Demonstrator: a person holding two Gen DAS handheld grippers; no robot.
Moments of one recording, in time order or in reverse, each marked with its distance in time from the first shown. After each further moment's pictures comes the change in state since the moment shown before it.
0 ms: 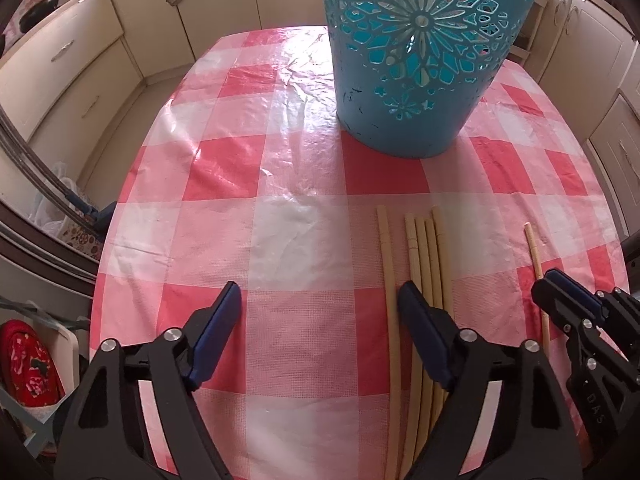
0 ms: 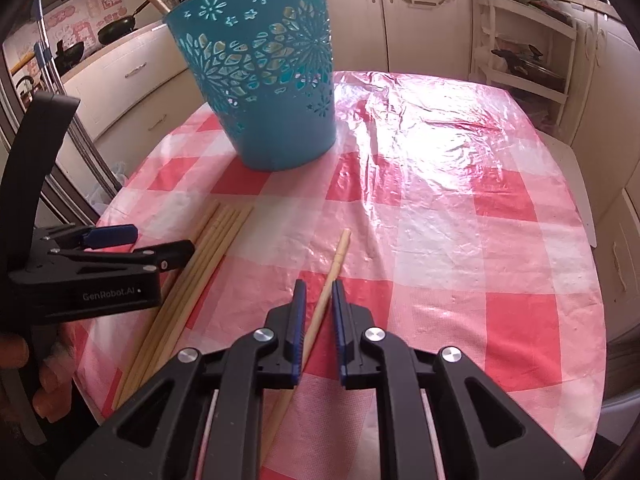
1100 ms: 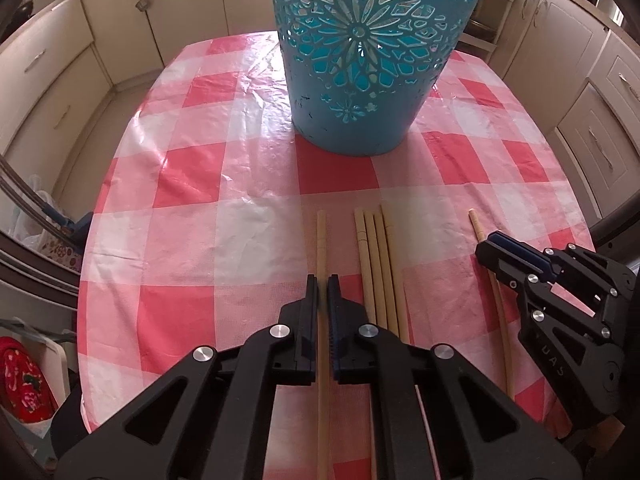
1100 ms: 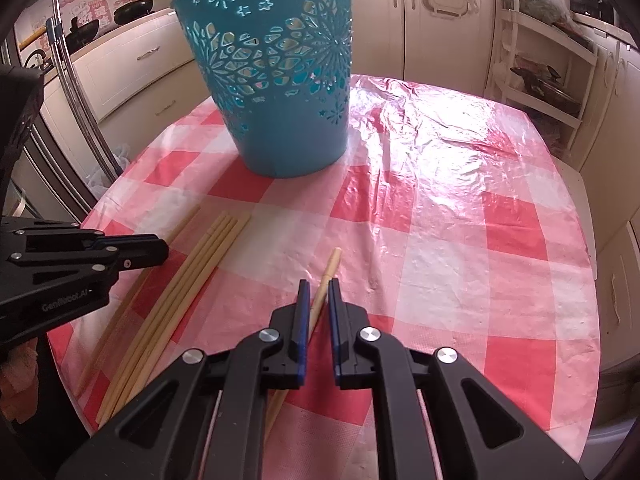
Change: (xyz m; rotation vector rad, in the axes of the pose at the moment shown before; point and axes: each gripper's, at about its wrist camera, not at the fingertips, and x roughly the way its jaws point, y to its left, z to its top) left arm -0.015 -0.014 -0.009 0.056 -0.003 -0.098; right arm 0.013 0.000 0.009 -0.074 -0.009 0.001
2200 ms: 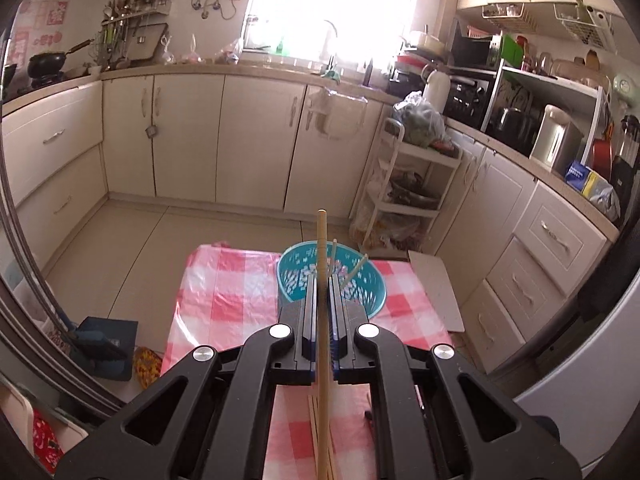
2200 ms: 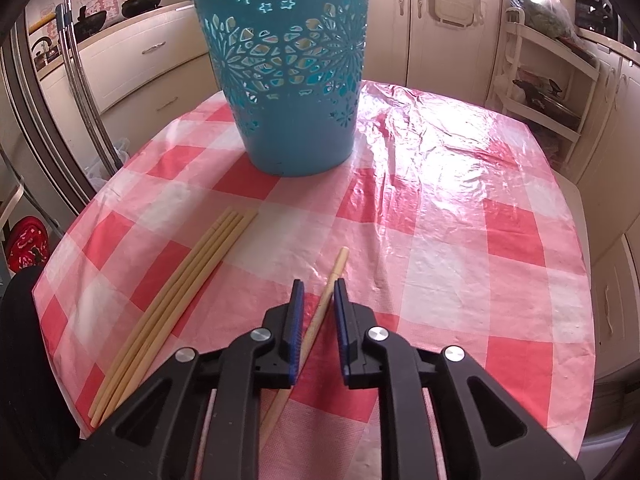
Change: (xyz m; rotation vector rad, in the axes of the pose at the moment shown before) left arm -0.216 0.032 0.079 -0.078 -0.550 -0.172; right arm -0.001 0.010 -0.003 -0.043 -0.017 -0.021
